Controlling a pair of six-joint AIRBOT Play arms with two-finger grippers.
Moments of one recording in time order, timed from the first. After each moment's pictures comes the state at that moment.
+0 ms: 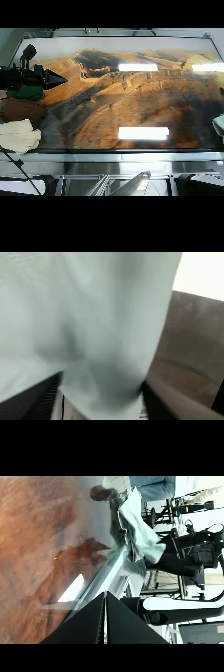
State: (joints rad) left arm 0.27 -1.61 1.39 0.32 -1.65 -1.01; right arm -1.24 -1.44 1.31 -1.72 1.45 1.81
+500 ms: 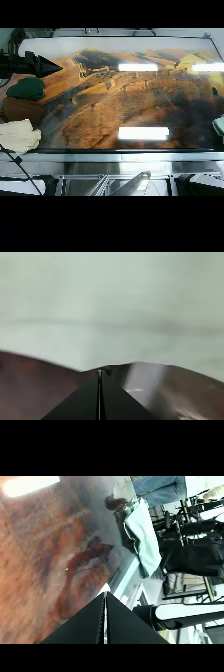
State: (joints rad) left arm 0.27 -1.61 1.60 0.32 -1.66 -1.05; right arm -1.06 -1.44 1.35 -1.40 1.44 1.71
